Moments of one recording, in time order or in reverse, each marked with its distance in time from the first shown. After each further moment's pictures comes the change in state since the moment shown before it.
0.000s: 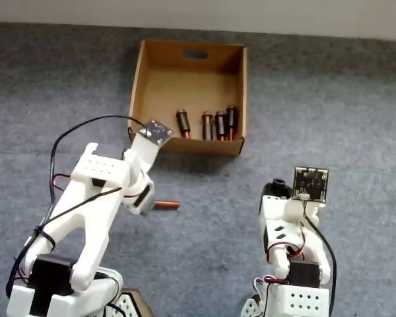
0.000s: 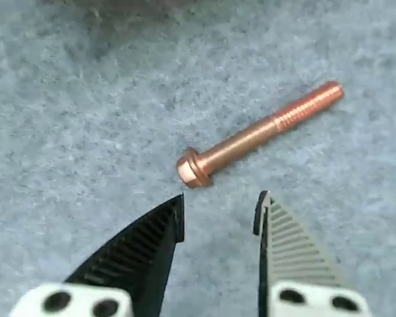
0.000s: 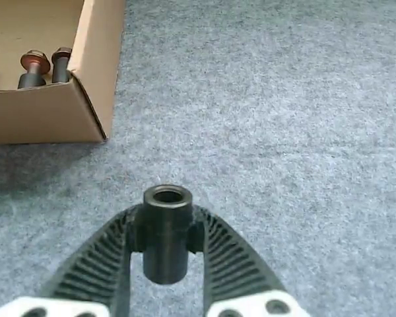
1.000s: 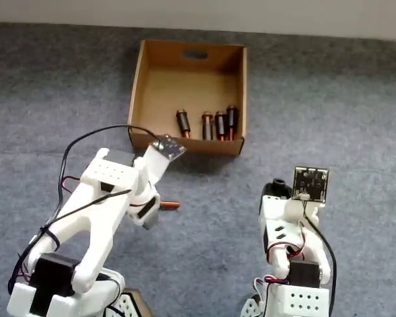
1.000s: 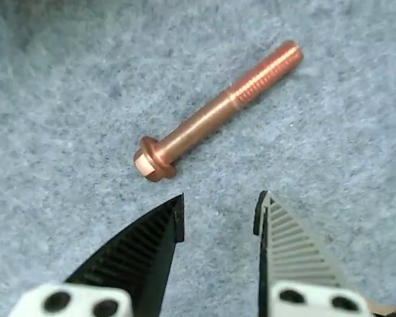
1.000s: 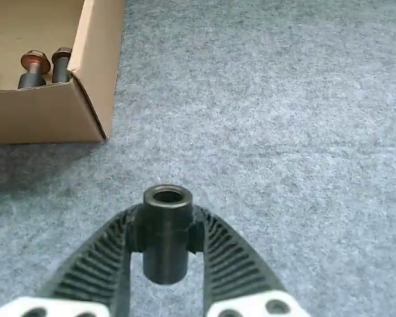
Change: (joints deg) left arm 3.2 0.3 2.8 -0.3 -3.2; right arm 0.0 0.0 0.0 0.0 0.0
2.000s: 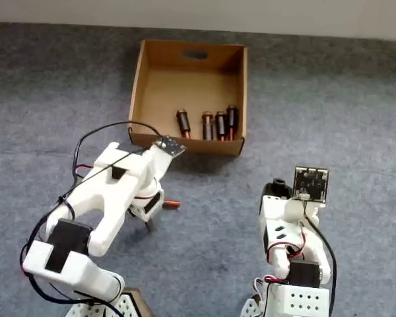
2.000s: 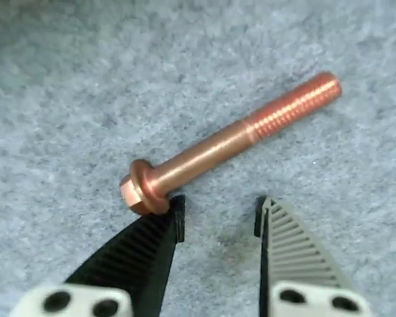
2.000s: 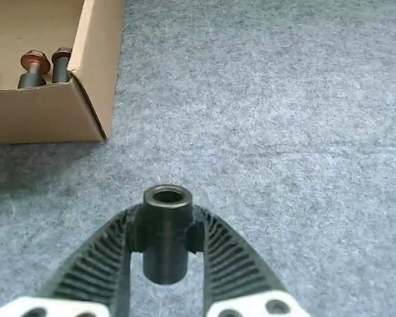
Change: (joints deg) left arm -0.4 18.7 -8.3 -4.9 3.6; right arm 0.0 0.0 0.0 0.0 0.0
